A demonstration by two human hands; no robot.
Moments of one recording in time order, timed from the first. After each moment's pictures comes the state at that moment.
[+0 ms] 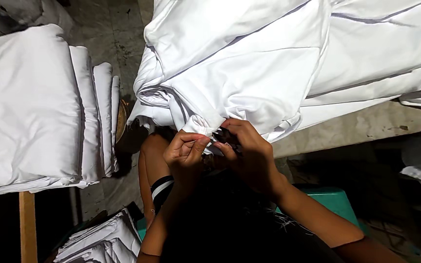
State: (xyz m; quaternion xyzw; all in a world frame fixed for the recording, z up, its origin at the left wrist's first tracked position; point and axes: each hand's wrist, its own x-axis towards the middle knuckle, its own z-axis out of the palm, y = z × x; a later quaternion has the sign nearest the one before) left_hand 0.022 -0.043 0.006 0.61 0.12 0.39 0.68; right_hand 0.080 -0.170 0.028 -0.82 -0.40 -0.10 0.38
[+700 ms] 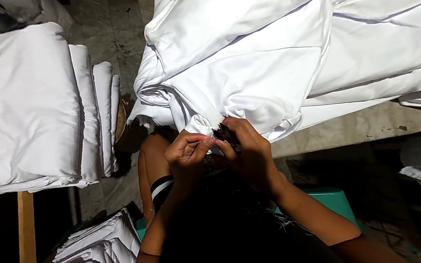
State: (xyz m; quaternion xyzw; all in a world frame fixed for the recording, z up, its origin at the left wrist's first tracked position) left_hand 0.022 -0.040 0.005 0.62 0.09 0.38 0.69; right_hand 0.081 -0.166 0.030 -0.84 -0.40 -0.11 0.36
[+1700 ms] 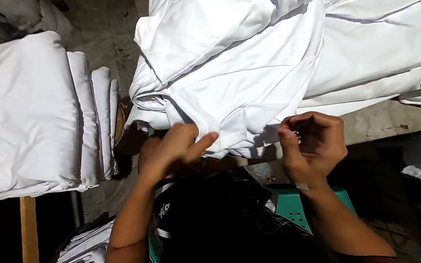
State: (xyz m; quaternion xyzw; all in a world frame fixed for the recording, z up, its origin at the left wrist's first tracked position) left_hand 0.048 0.028 0.048 0.88 -0.07 -0.02 0.47; right_hand 0.111 -0.236 0.029 -0.80 -0.33 -0.20 0.46
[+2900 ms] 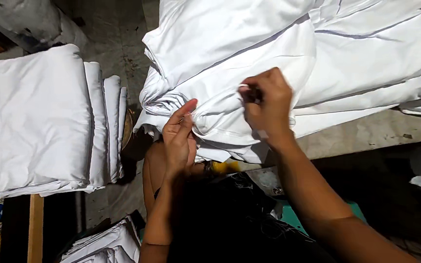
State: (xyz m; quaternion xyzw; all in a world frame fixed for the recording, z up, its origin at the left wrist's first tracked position) left_hand 0.054 -0.017 0.022 0.45 0.03 0.26 0.85; right_hand 0.166 -0.170 0.049 -0.86 -0.34 -0.18 0.34
